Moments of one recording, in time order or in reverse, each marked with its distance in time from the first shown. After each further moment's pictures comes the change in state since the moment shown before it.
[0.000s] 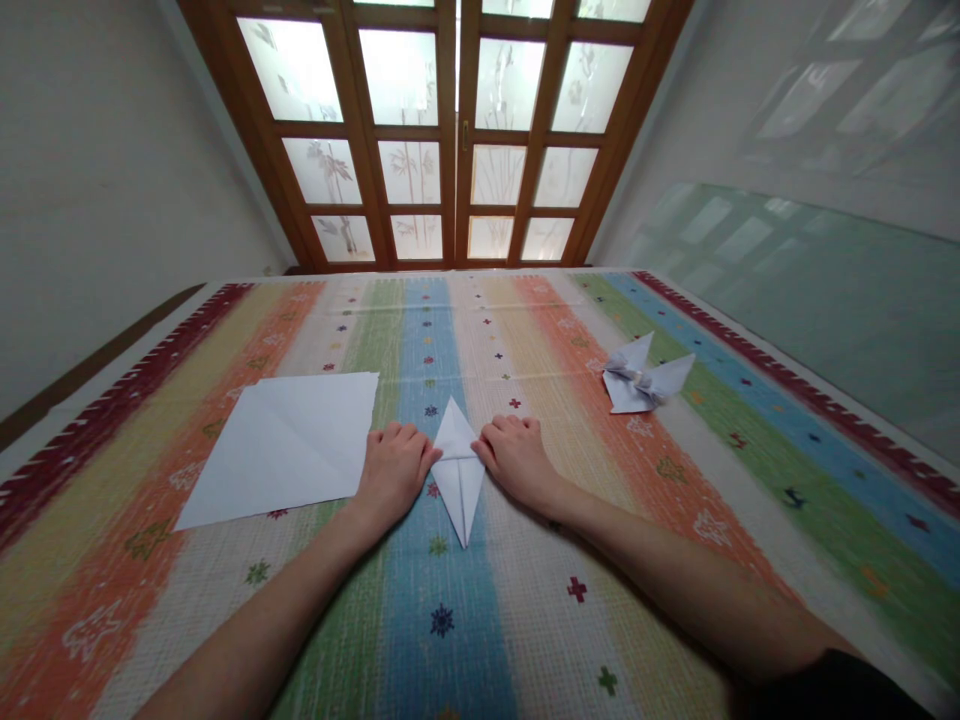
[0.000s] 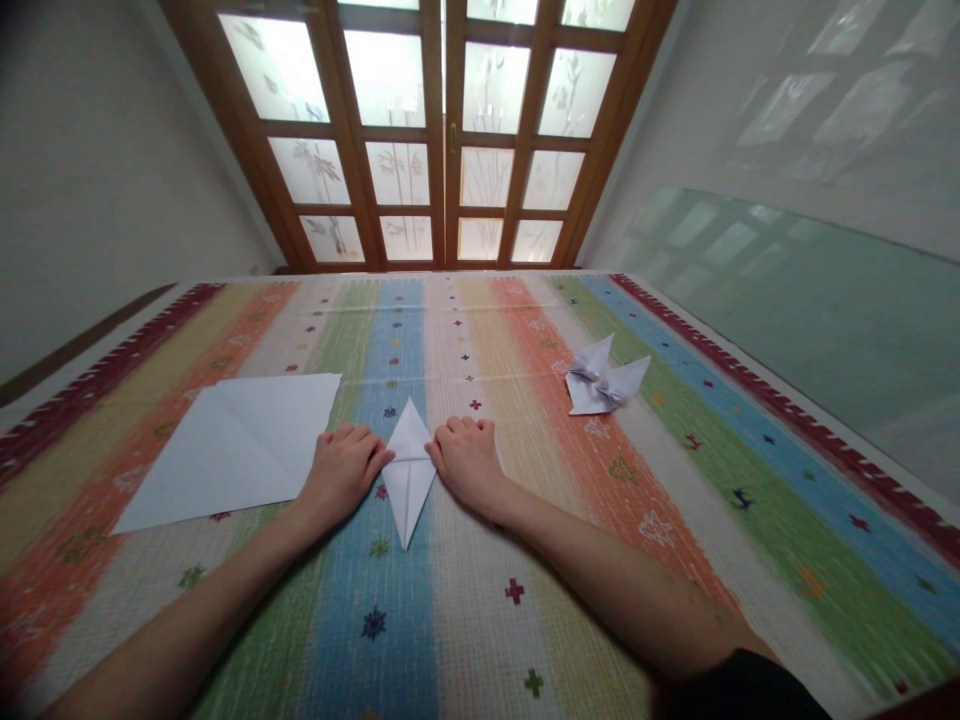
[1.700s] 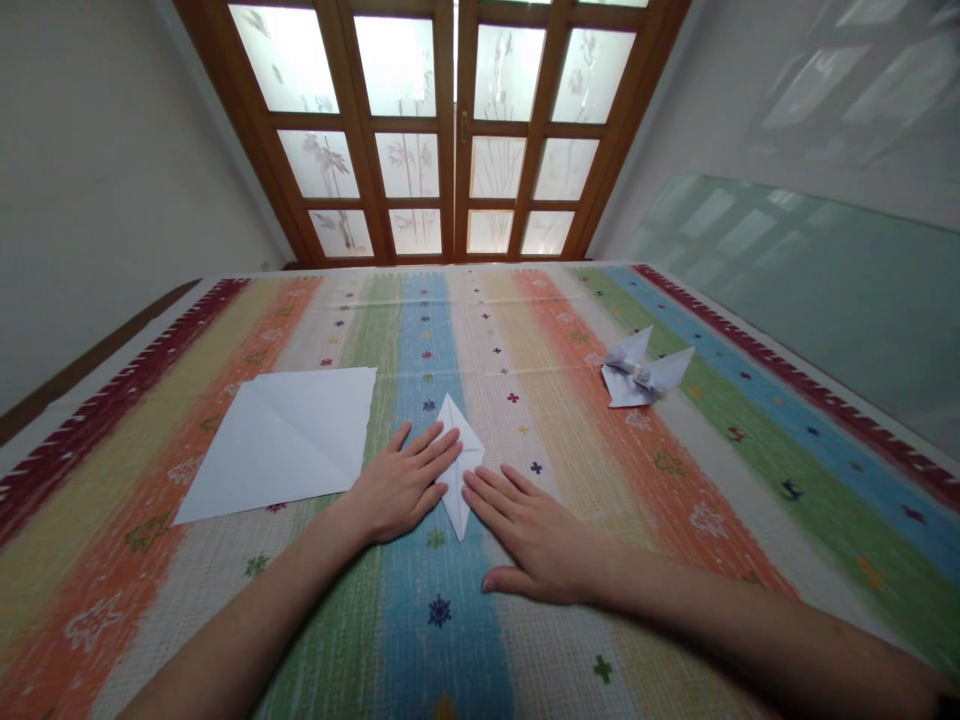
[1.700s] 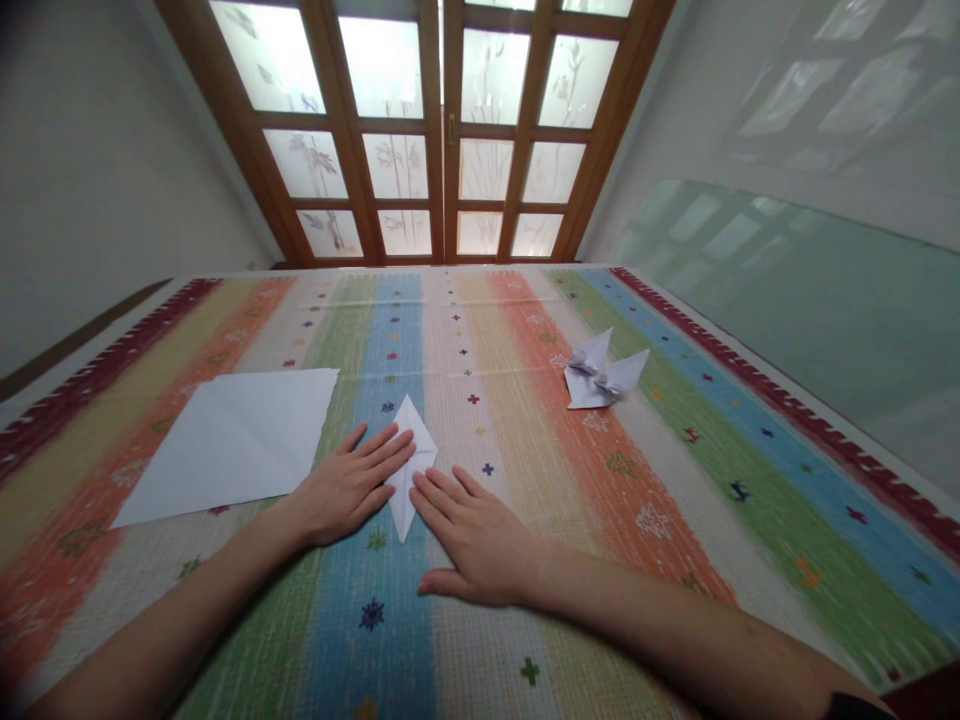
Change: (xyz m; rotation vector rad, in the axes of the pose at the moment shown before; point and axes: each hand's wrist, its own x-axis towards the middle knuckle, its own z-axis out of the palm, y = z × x) left_hand -0.015 -0.009 -0.005 0.000 -0.281 0.445; right_hand -0.076 0.007 -0.023 0.255 -0.414 -0.472
